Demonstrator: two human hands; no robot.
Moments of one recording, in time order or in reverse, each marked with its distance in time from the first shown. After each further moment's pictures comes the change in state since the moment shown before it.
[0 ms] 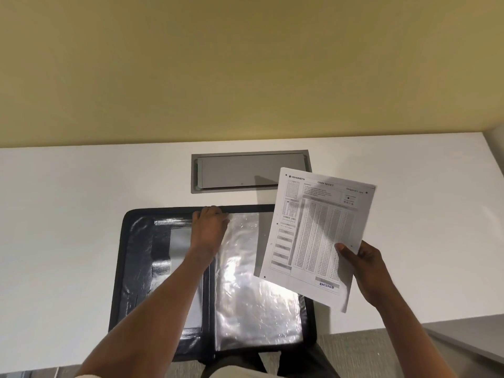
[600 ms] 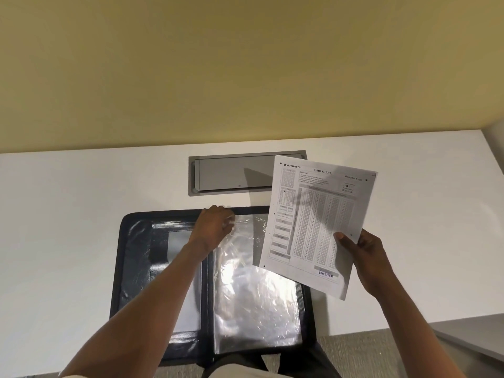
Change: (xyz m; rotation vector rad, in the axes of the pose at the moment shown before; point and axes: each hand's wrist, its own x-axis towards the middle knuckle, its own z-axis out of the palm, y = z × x) left_hand 0.014 0.002 -0.005 -0.166 -0.109 0.191; right_hand 0.007 -0.025 0.004 -0.004 0.013 -0.065
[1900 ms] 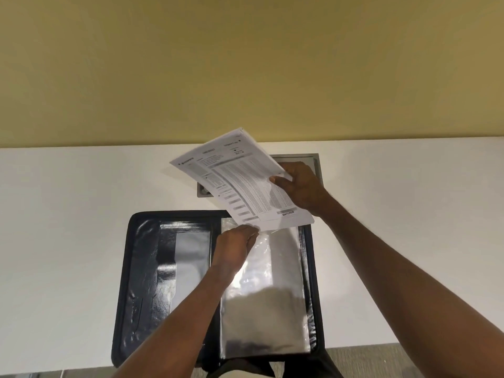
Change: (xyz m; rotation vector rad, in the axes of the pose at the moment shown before) left_hand -0.026 0.042 0.033 -0.221 0.288 -0.007; right_hand 0.110 -0.112 0.162 -0.607 -0.303 -0.338
